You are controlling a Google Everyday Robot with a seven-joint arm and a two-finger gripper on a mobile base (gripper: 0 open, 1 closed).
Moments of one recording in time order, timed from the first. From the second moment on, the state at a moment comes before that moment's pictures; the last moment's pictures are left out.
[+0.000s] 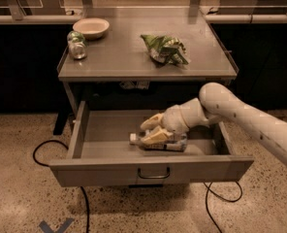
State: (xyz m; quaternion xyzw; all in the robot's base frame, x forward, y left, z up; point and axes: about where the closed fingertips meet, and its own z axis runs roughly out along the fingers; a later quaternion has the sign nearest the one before) arm 0.593 -0.019 0.642 -0.64 0.61 0.32 0.34
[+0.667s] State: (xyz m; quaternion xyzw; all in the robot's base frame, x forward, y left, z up) arm 0.590 -0.145 0.714 -0.58 0.57 0.34 0.46
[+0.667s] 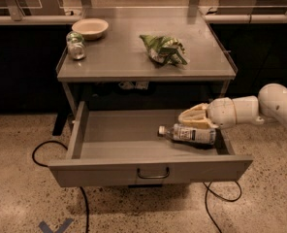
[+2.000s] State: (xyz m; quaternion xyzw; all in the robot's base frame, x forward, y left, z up) arm 0.611 -0.201 0.776 -0.59 0.58 0.30 0.48
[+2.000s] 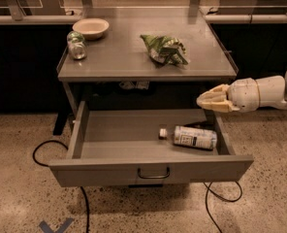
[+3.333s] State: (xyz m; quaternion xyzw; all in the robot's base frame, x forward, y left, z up) arm 0.614 -0.198 0.772 -0.61 0.61 0.26 0.44
